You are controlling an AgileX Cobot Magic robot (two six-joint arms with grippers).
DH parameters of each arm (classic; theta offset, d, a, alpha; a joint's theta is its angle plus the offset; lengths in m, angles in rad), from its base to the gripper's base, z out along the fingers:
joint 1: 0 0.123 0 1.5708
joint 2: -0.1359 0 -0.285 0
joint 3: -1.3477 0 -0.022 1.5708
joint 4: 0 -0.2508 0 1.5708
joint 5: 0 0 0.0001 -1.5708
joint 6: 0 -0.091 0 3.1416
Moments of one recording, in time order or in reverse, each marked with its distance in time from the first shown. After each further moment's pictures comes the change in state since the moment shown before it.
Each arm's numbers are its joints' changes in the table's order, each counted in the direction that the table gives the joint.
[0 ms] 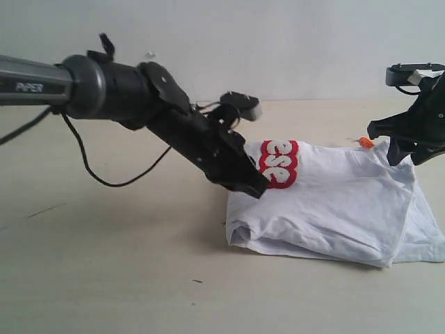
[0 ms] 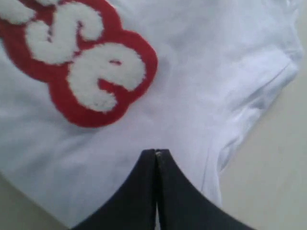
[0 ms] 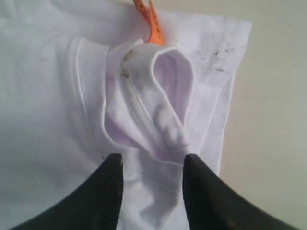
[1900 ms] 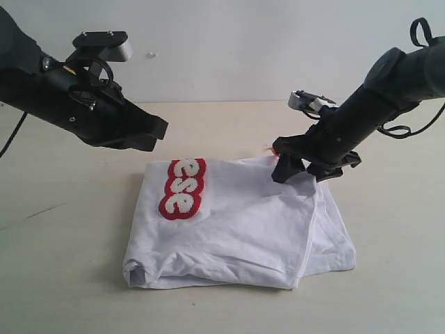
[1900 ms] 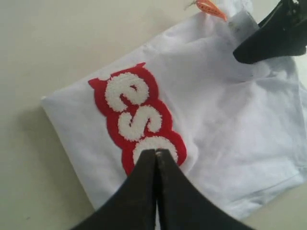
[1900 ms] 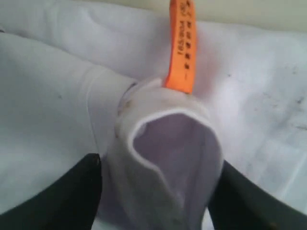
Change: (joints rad) left arm 0.171 0.556 -0.434 -0.331 -0.161 0.493; right arm 0.182 -0.250 0.125 -0.592 0.049 0.422
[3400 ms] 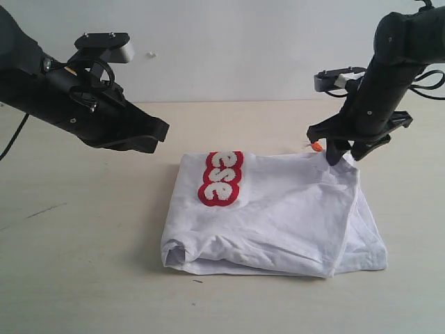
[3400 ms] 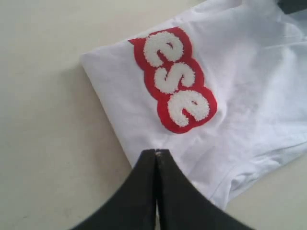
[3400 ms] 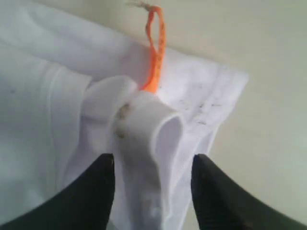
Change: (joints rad) left arm 0.000 0.000 0.000 0.000 0.005 -0.004; right arm 0.000 0.083 0.097 0.599 0.063 -0.398
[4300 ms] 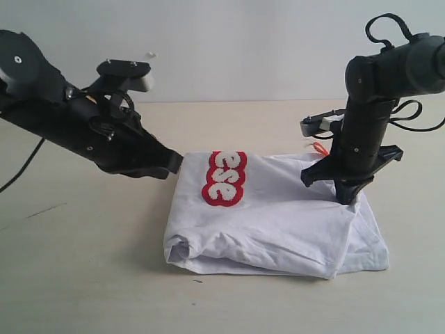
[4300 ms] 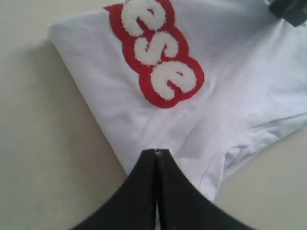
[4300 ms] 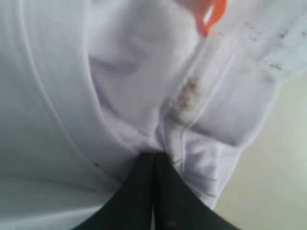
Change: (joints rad) left arm -0.056 -0.028 -0.056 0.026 -0.035 -0.053; right arm 0.066 -0.084 -0.070 0.104 0.053 -0.065
